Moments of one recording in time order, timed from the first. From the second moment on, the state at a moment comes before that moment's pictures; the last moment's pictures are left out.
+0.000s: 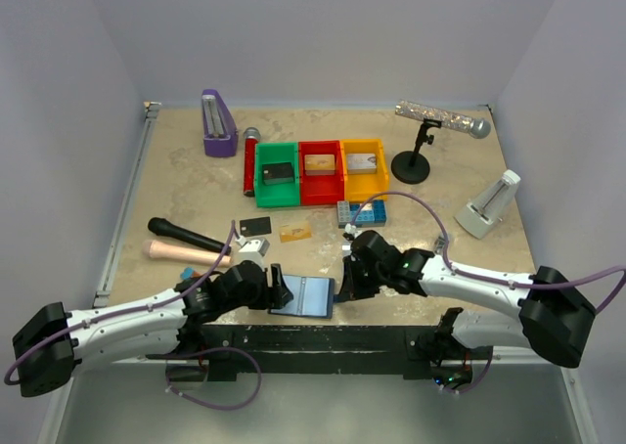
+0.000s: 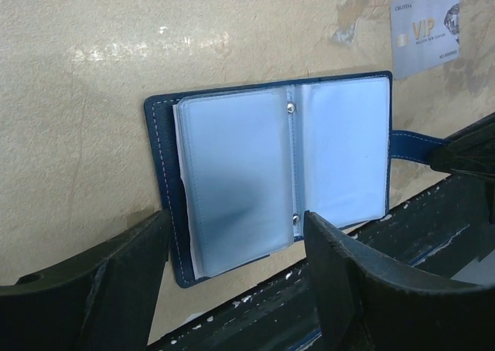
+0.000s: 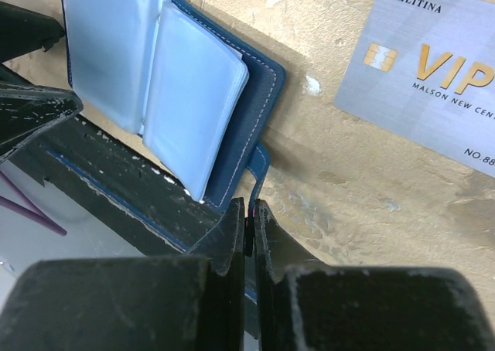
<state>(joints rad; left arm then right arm) -1.05 0.81 0.28 -0.26 -0.18 -0.96 0.96 1.19 0.57 -0.34 -0.16 0.80</state>
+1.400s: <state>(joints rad) -1.05 0.88 0.26 -0.13 -0.13 -0.96 0.96 1.25 0.57 -0.32 -0.19 0.79</state>
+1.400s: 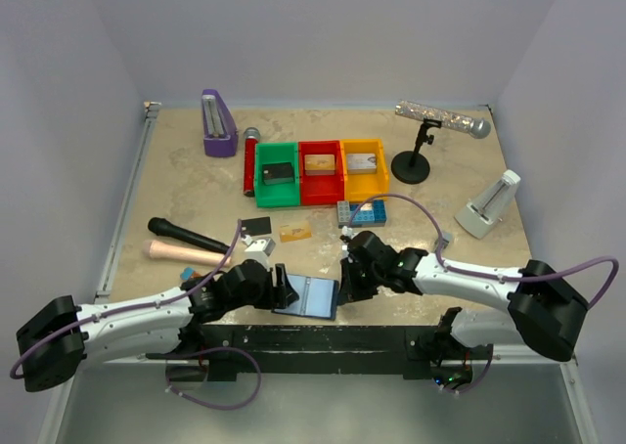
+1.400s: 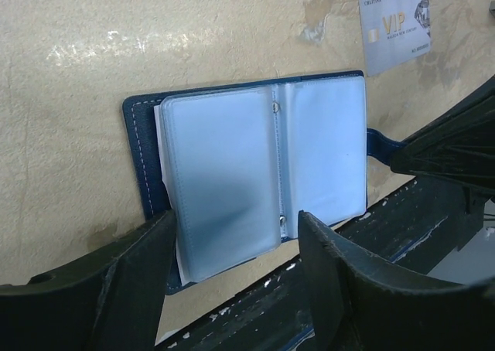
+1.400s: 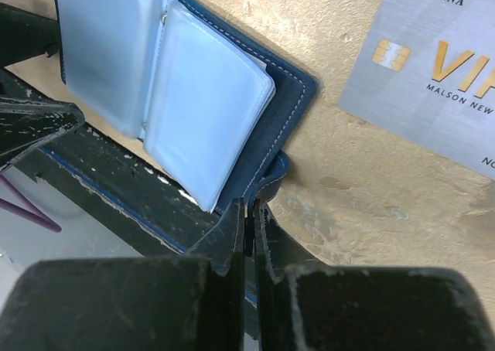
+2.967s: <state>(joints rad) -1.05 0.83 0.28 0.04 0.05 -0.85 0.96 1.30 0.57 -0.26 -0.21 0.79</state>
